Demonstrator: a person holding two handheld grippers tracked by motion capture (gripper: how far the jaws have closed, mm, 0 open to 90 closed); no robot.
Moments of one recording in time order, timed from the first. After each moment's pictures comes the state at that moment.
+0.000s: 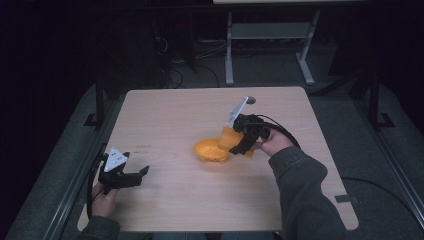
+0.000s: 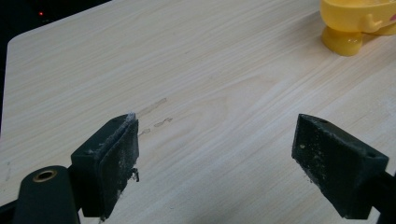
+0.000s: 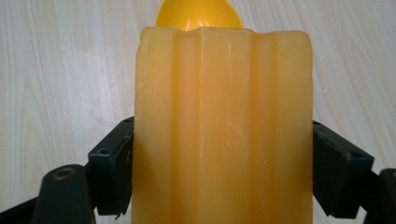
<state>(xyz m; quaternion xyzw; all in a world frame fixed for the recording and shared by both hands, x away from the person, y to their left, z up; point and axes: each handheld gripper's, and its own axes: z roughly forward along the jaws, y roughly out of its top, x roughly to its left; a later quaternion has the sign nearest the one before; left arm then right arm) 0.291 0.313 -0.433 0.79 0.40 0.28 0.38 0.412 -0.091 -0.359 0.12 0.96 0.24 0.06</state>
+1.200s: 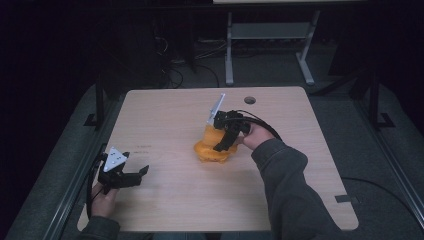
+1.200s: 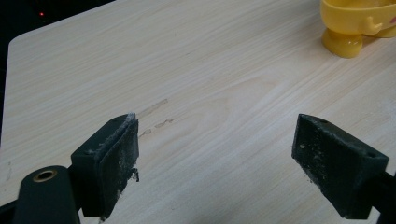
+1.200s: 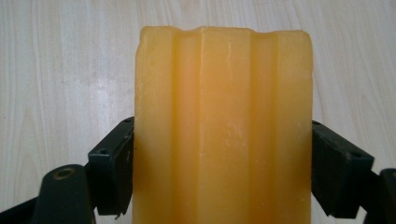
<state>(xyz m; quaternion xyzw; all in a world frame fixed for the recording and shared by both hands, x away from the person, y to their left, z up) 0.291 0.314 -0.432 0.79 0.40 0.28 0.38 0.428 -0.039 -0.357 0.08 0.97 0.22 0.05</state>
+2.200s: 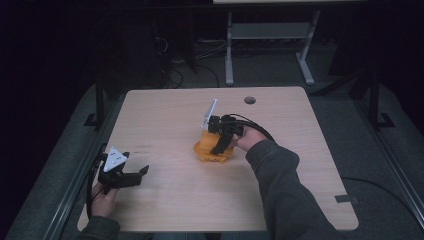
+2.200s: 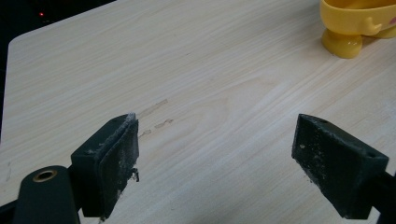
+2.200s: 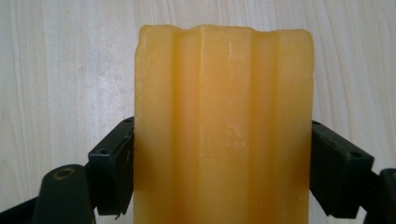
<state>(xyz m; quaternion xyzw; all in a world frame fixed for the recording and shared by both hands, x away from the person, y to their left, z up) 0.291 0.314 -0.432 0.78 0.40 0.28 0.38 0.436 -0.022 -0.380 0.07 0.98 0.20 0.03</state>
